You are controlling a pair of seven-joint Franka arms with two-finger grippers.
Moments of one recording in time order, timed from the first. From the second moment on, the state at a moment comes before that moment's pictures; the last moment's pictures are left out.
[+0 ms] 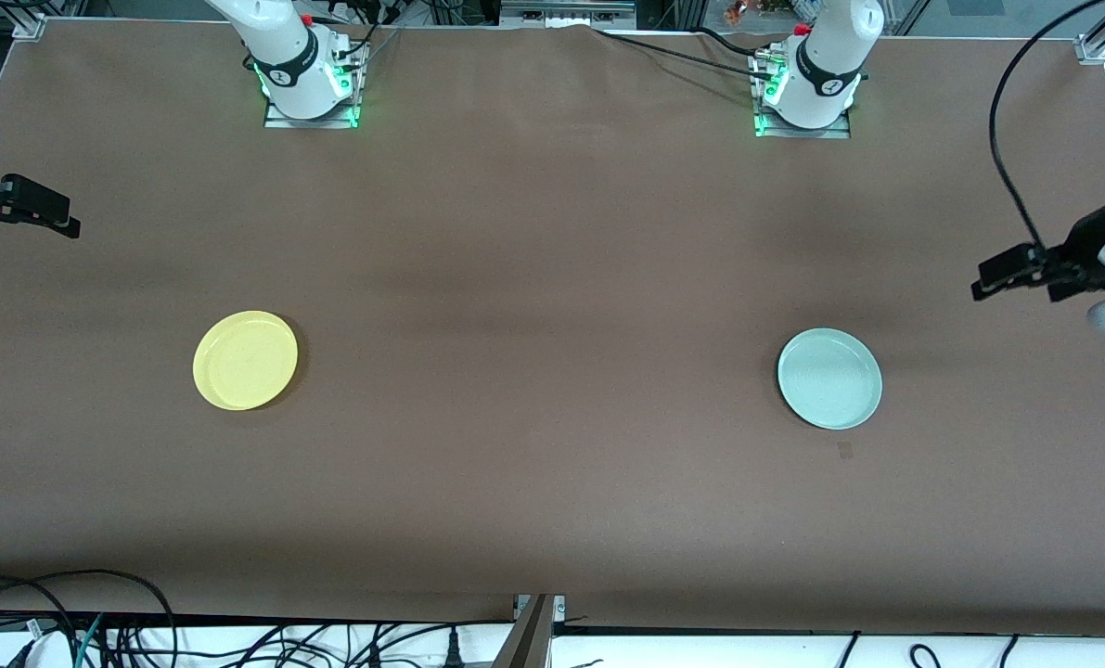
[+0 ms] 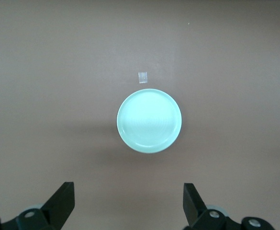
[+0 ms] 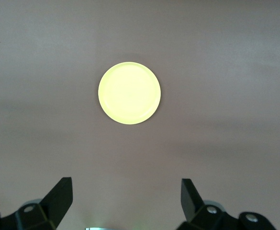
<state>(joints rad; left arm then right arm) 0.00 0.20 0.06 -1.50 -0.06 1.66 0.03 0.01 0.10 -0.10 -1.48 -0.01 1.50 -0.16</state>
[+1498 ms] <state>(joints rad) 0.06 0.61 0.07 -1.82 -0.04 2.29 0.04 0.01 0.10 -0.09 -1.47 -0.01 1.49 -0.16</state>
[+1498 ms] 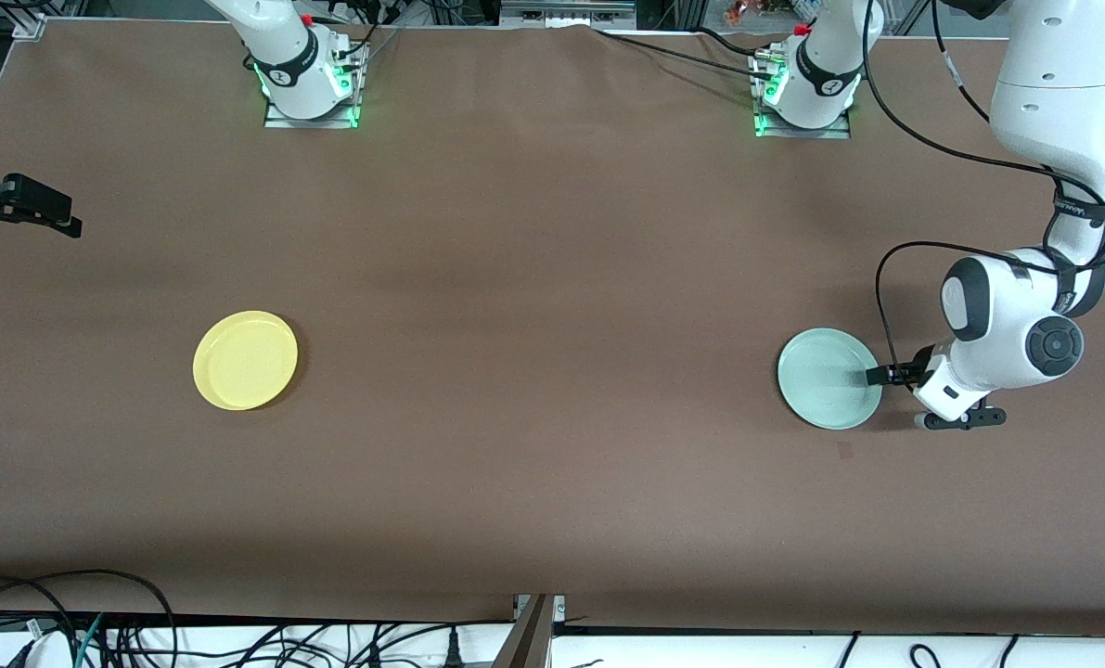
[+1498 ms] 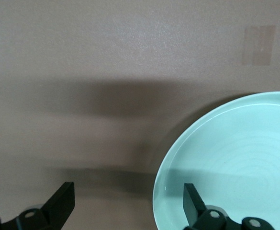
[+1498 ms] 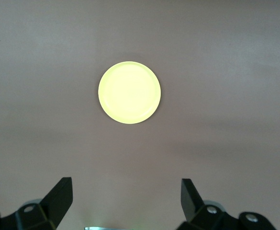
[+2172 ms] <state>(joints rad) 0.05 0.61 0.06 -1.88 -0.04 2.29 0.02 0.01 0.10 -0.09 -1.47 -0.01 1.49 -0.16</state>
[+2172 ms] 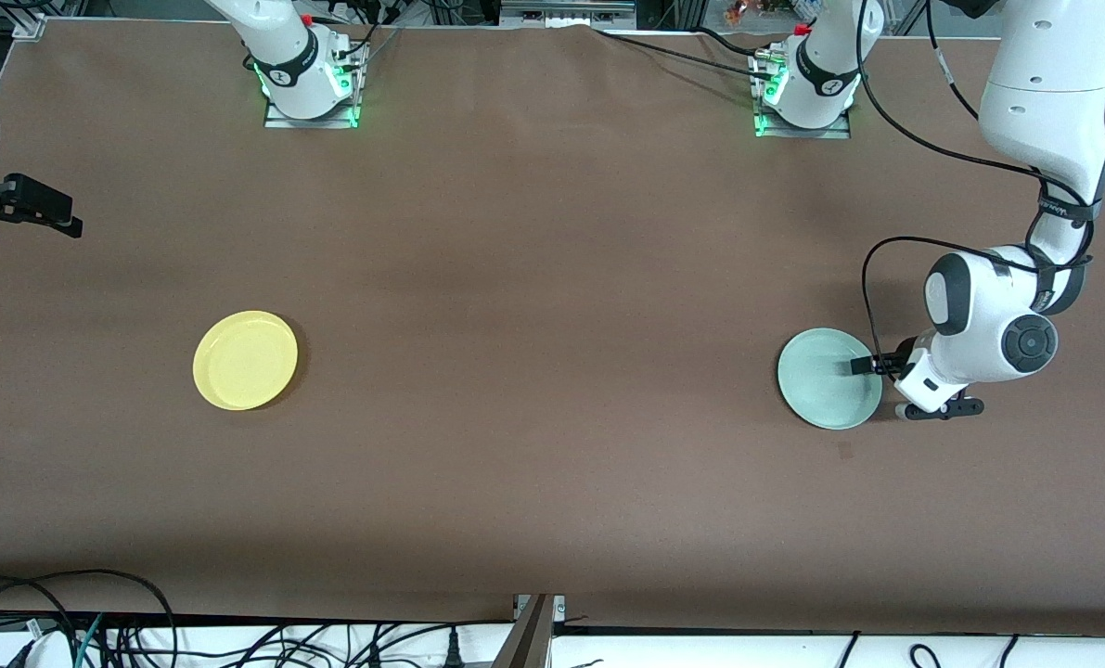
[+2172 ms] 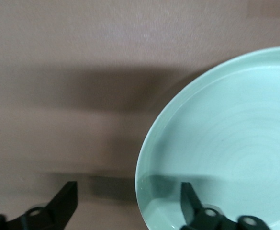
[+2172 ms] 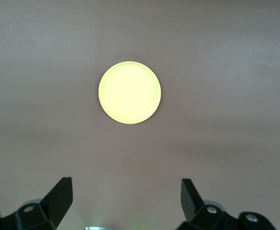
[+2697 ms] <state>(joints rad) 0.02 0.57 0.06 -1.88 -0.04 2.19 0.02 0.01 0.10 -0.09 -1.47 -0.01 1.49 -0.16</state>
